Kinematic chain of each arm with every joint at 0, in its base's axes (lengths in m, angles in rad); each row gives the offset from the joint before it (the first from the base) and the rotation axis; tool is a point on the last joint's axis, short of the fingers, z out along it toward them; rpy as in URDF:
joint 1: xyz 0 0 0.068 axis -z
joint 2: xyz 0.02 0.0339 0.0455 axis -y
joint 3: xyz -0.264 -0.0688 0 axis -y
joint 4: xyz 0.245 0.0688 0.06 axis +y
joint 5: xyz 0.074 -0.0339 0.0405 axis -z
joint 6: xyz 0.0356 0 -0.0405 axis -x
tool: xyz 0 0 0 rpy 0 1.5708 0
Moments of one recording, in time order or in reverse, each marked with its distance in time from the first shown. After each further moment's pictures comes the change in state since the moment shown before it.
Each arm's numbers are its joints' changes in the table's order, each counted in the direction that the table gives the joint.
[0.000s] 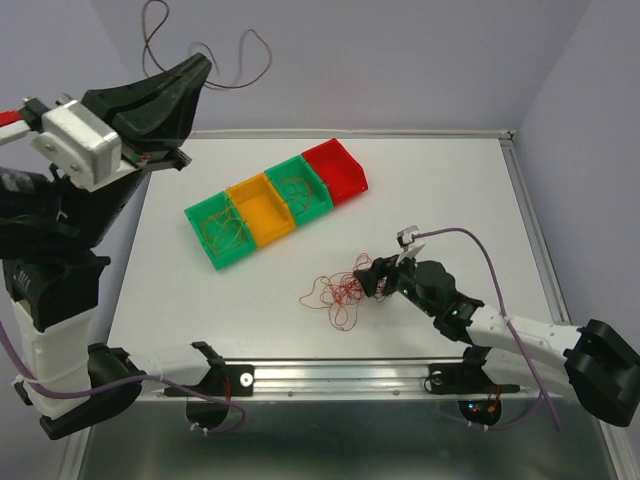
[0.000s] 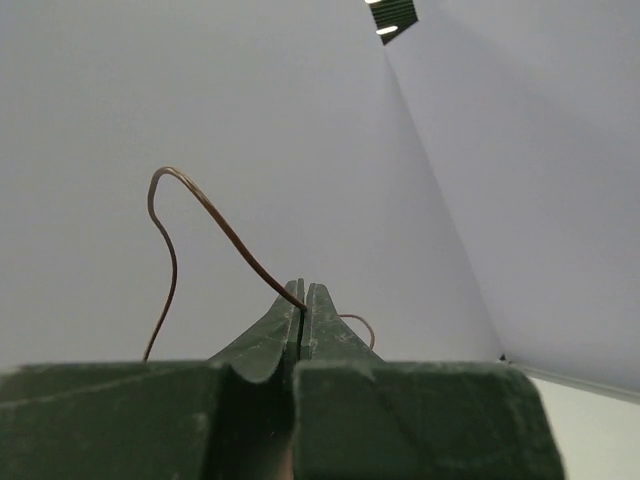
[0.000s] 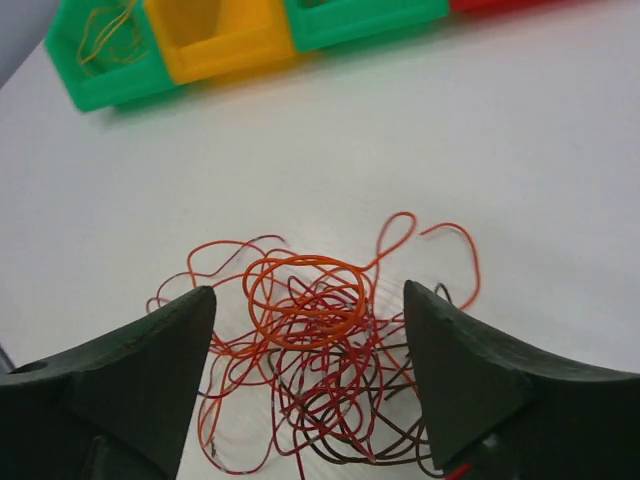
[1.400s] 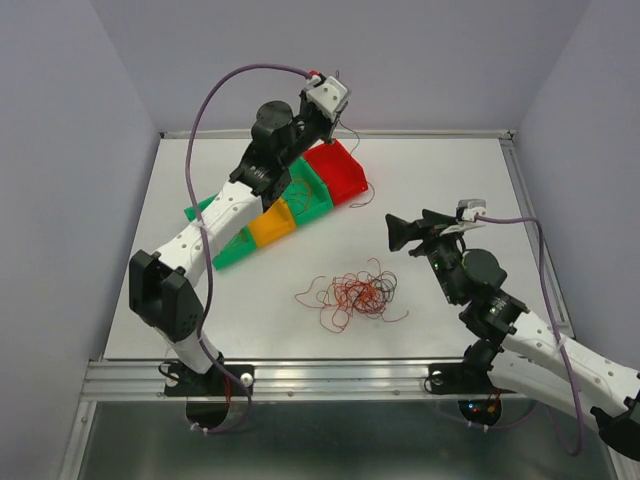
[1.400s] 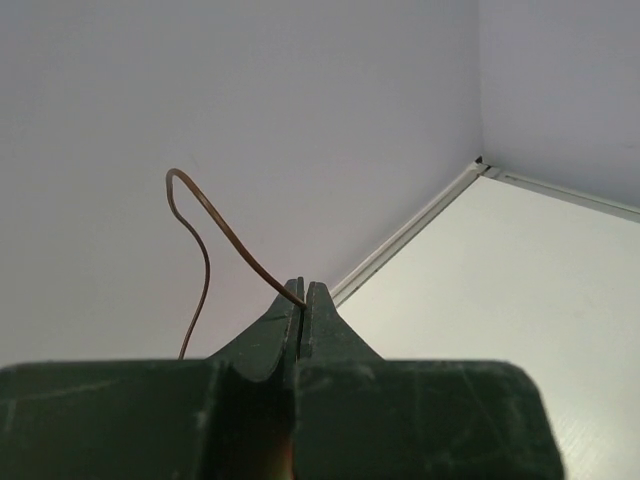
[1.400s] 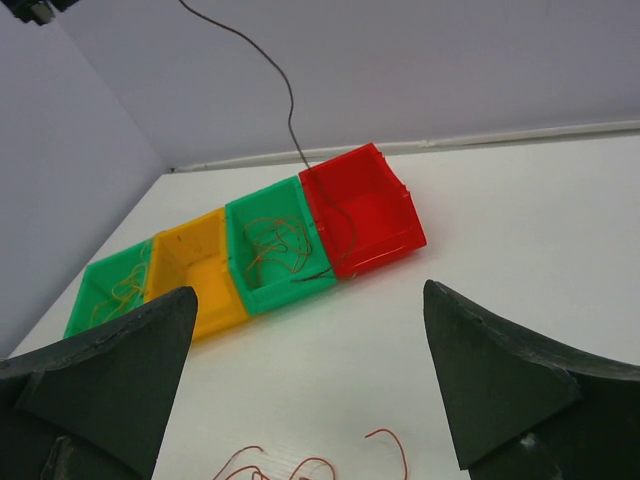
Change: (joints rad) left arm -0.153 -0.412 -0.642 -0.615 -0.003 0.134; right arm 0.001 0.316 0.261 0.212 0.431 0.089
